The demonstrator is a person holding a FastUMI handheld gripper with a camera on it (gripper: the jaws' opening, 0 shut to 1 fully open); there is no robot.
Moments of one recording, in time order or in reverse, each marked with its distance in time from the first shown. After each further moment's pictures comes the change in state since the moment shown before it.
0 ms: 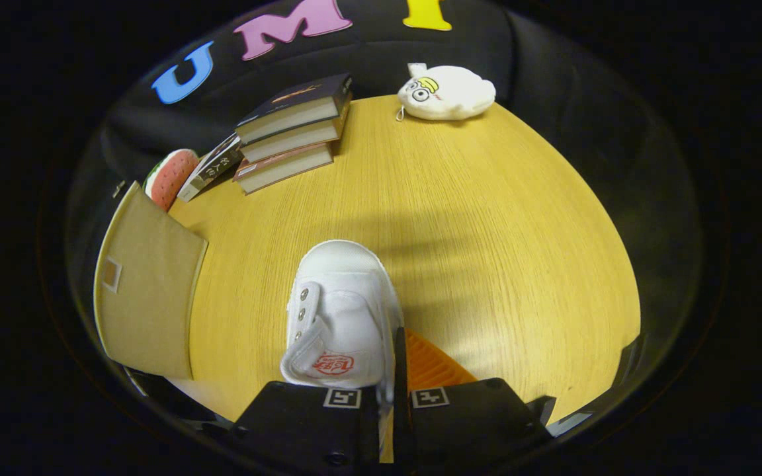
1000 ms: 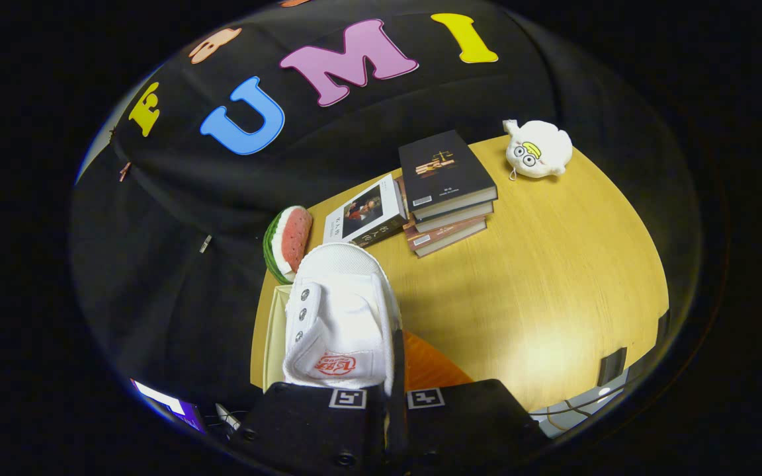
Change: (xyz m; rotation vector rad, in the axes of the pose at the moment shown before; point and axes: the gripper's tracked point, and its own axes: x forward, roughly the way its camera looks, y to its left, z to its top) arm -0.159 0.261 0.084 0.074 -0.087 0.296
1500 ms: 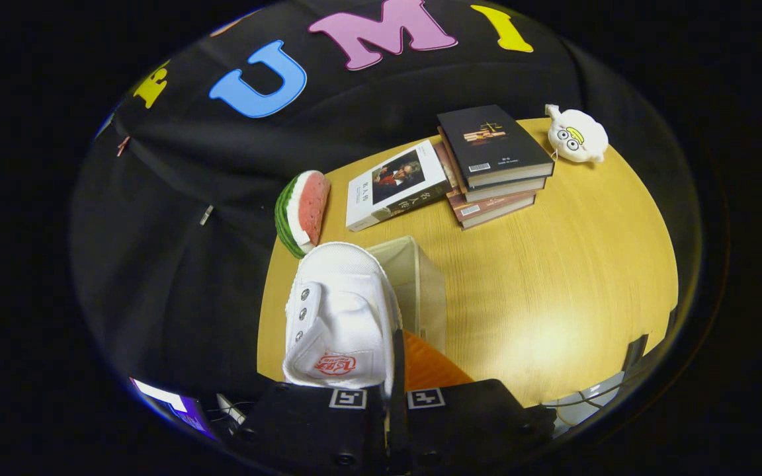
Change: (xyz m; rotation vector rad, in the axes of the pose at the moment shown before) arm 0.048 0.062 -0.048 -0.056 0.137 -0.032
